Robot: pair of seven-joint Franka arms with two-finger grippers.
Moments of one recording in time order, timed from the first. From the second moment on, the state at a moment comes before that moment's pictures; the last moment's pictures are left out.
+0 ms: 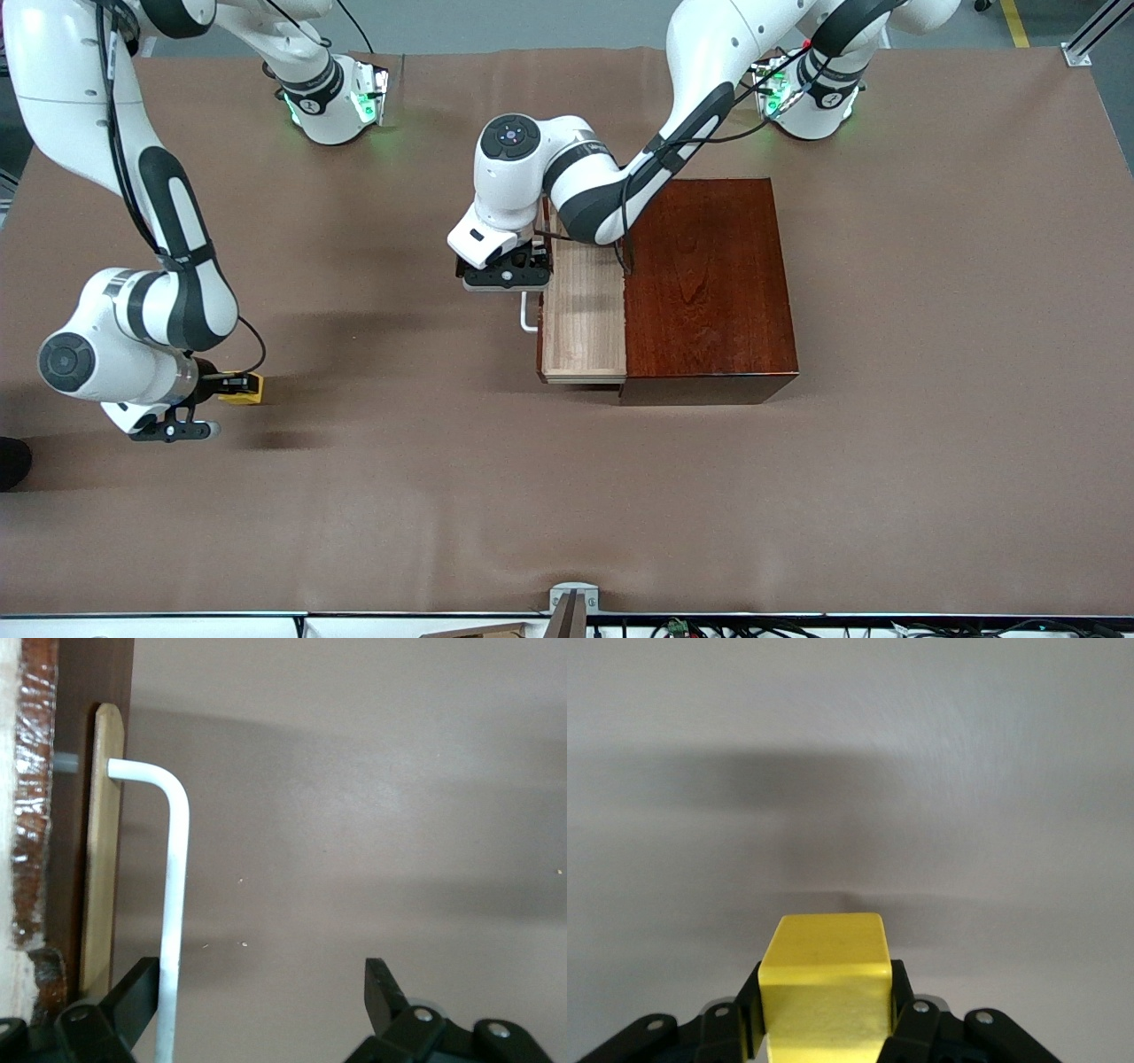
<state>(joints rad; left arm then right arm) -0.71 0.79 -0.34 -1.31 0.29 2.27 -1.17 0.00 0.58 -0.12 -1.72 0.05 2.20 -0.27</state>
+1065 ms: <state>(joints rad) -0.72 0.79 -0.33 -1.29 0.21 2.31 -1.17 -0.02 0.54 -0.12 -1.61 0.05 2.20 -0.80</state>
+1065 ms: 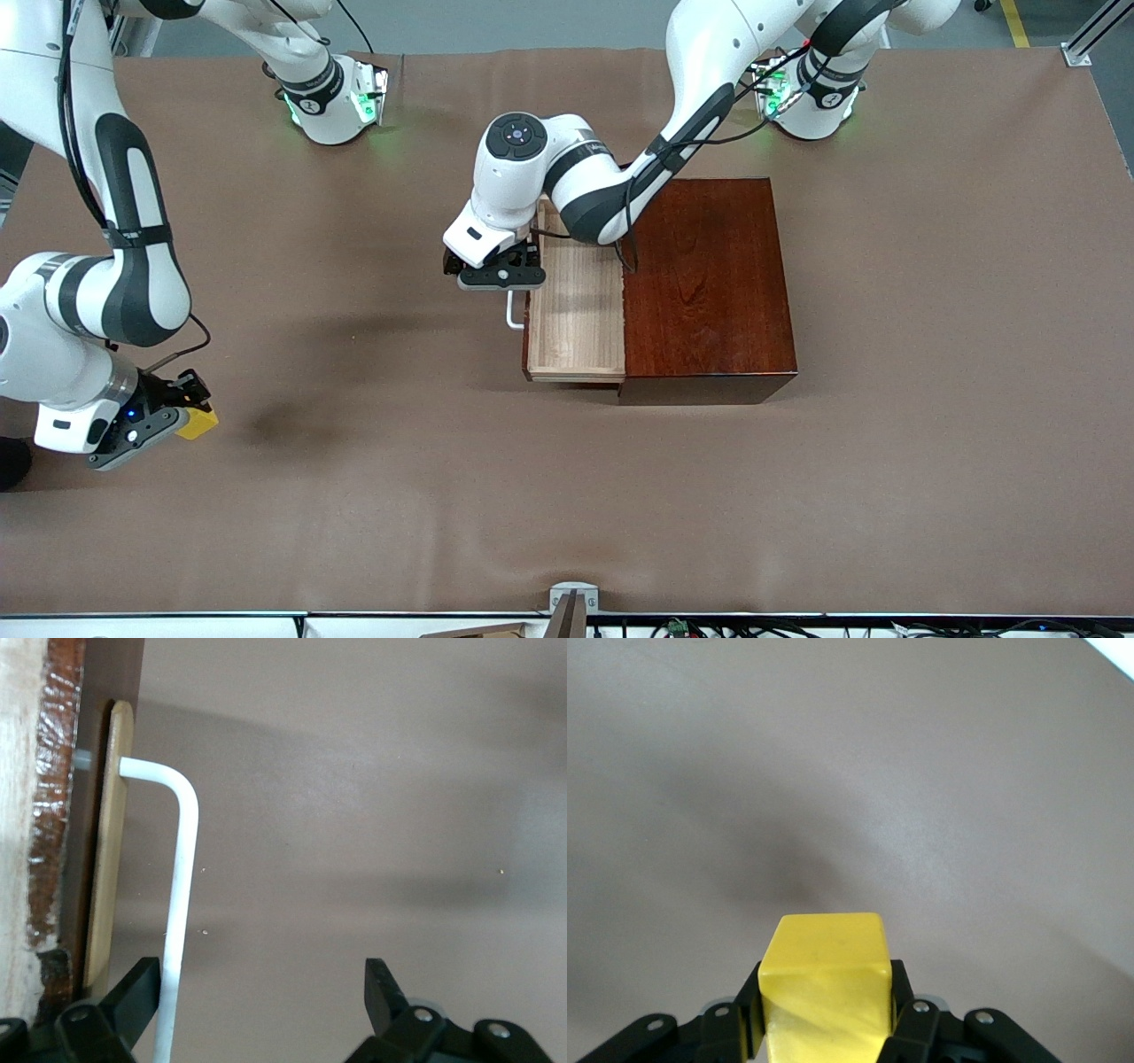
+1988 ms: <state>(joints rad) -0.71 0.70 -0.35 -1.20 0.15 2.05 -1.20 -0.01 0.53 -0.12 -1.57 0.05 2.20 -1.02</state>
